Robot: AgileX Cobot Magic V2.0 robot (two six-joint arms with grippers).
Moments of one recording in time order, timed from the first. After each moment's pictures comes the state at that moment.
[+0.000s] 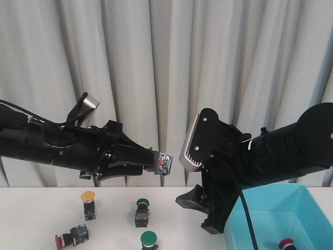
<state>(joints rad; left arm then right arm) -0.19 1.71 -1.53 -1.19 1.12 0.51 0.42 1.51 -1.41 0.43 0.78 -1.11</state>
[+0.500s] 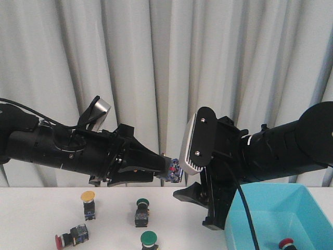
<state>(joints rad) -0.24 1.71 -1.53 -1.19 1.12 0.47 0.42 1.51 -1.41 0.49 0.73 -1.28</state>
